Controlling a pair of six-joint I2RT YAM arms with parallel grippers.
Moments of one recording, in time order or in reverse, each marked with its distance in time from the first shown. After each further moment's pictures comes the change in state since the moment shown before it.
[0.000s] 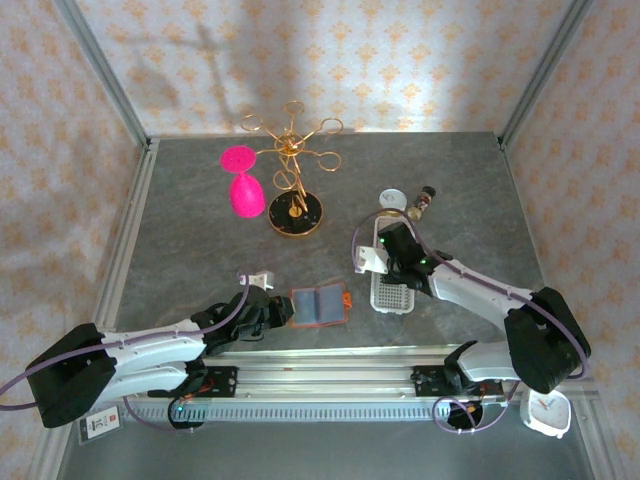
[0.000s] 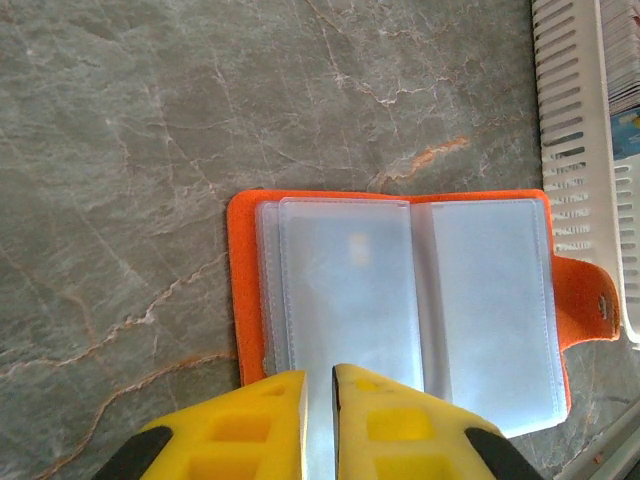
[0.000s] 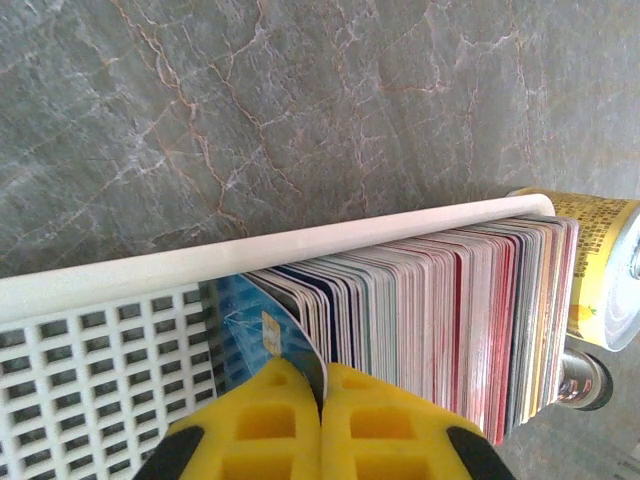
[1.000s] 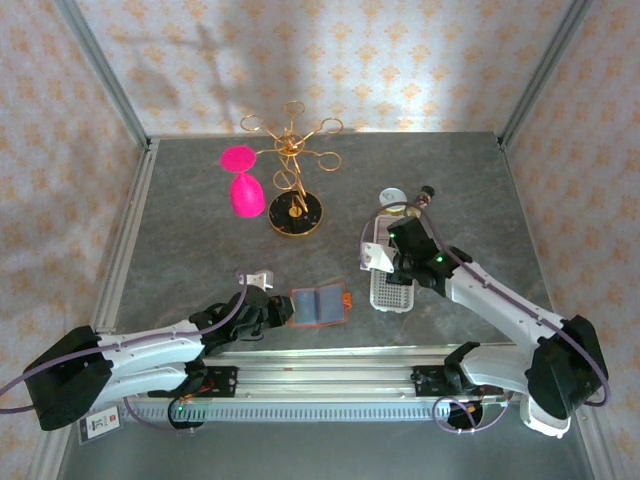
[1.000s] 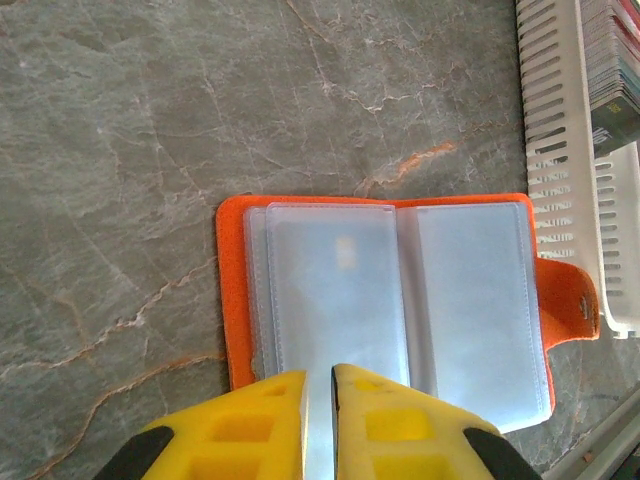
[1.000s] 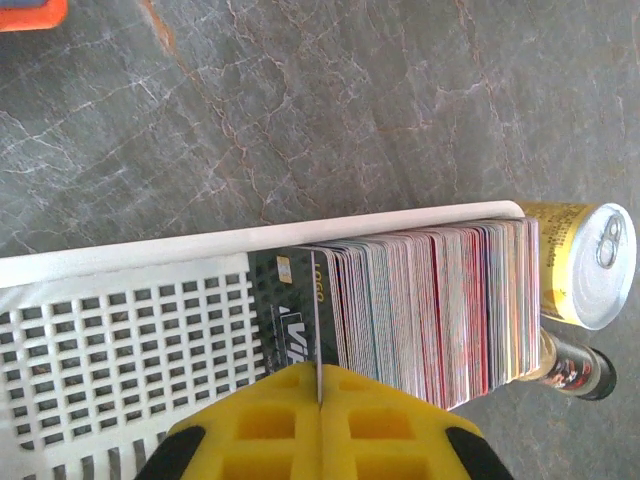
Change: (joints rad) left arm 0.000 -0.024 0.000 -0.008 0.000 0.001; right arm -0.003 -0.154 0.091 -0.247 -0.119 0.070
